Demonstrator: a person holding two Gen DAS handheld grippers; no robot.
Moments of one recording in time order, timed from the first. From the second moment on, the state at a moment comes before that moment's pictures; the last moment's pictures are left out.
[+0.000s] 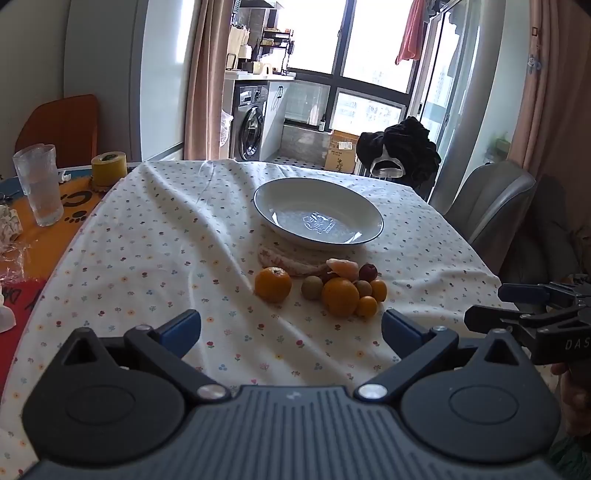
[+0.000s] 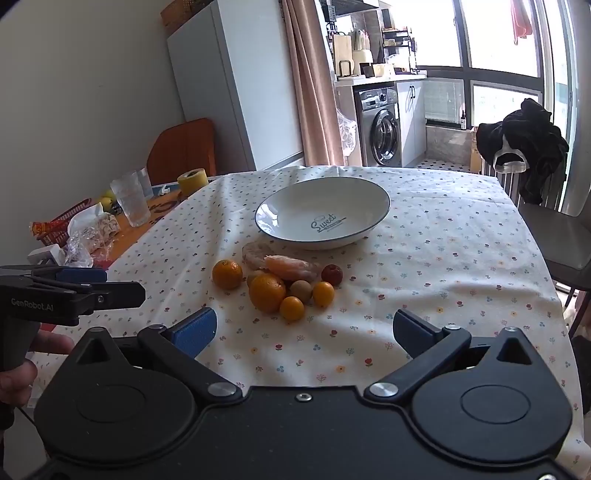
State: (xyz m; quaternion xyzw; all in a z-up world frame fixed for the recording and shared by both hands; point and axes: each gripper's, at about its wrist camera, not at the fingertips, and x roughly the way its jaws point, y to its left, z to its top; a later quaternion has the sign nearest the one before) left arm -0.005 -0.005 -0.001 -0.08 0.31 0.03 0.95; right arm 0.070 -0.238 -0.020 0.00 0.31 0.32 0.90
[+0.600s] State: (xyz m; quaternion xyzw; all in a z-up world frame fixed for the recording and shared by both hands) left arm -0.007 0.003 -0.001 -0.08 0.31 0.03 0.95; right arm 0.065 -0.238 -0.015 -0.01 0.29 0.33 0.90
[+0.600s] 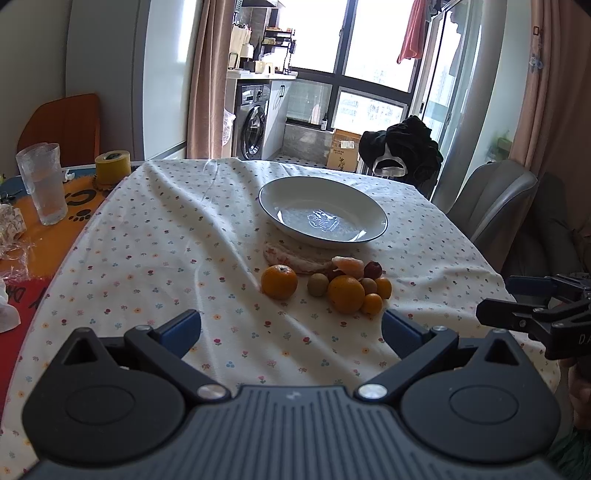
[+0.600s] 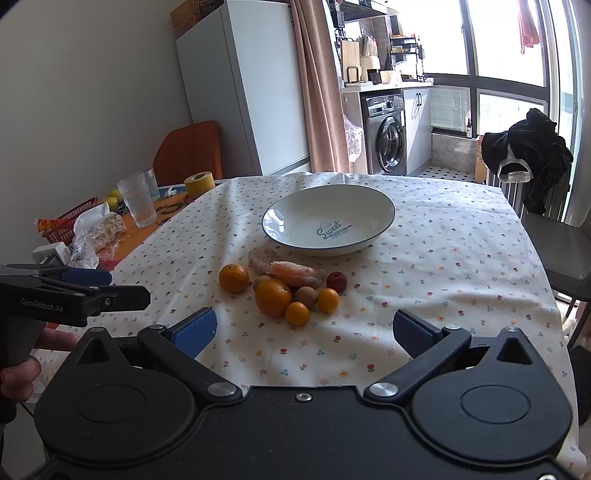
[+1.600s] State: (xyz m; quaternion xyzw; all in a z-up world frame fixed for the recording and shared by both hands) left arm -0.010 0.006 -0.004 -0.08 0.32 0.03 0.94; right arm 0.067 -0.240 -0.011 -0.01 0.29 0.33 0.90
